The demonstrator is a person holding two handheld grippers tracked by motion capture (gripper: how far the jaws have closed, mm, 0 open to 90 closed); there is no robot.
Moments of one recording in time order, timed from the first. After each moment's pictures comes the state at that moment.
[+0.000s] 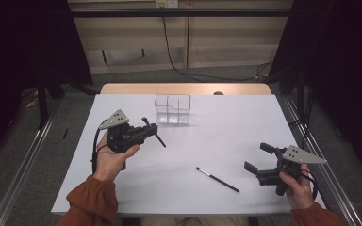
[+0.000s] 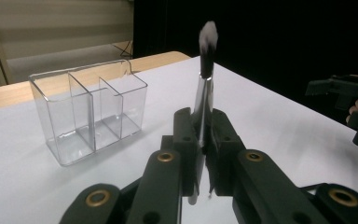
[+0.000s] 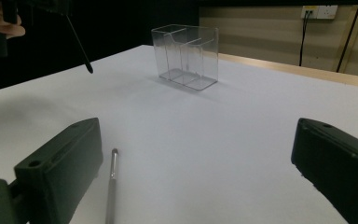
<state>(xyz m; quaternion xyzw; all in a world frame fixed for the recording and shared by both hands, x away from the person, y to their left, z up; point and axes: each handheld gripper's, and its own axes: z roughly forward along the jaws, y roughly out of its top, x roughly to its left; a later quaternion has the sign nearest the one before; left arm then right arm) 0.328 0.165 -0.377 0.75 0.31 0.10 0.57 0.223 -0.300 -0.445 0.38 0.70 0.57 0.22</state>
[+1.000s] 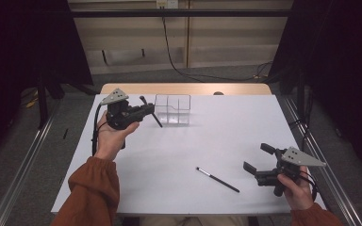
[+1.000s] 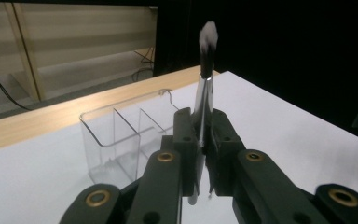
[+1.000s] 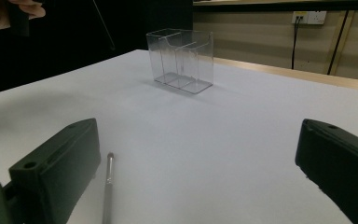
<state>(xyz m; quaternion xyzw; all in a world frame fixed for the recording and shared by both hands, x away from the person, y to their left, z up) 0.378 0.164 -0.351 0.74 0.33 0.13 0.57 0.221 -0.298 -0.447 0.38 0.69 0.57 0.23</state>
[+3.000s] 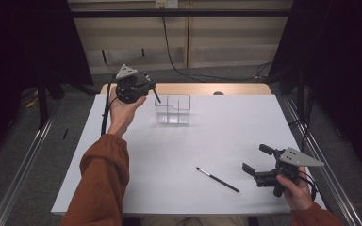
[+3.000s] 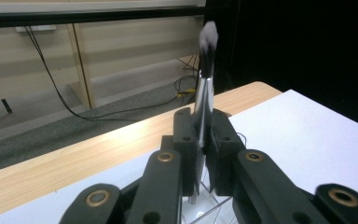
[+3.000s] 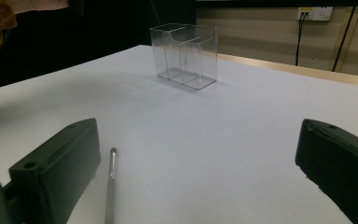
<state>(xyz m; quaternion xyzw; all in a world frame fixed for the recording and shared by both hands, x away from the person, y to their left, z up) 0.455 0.142 -0.348 0.73 0.37 0.20 0.54 0.221 -0.296 -0.449 0.38 0.70 0.57 0.23</state>
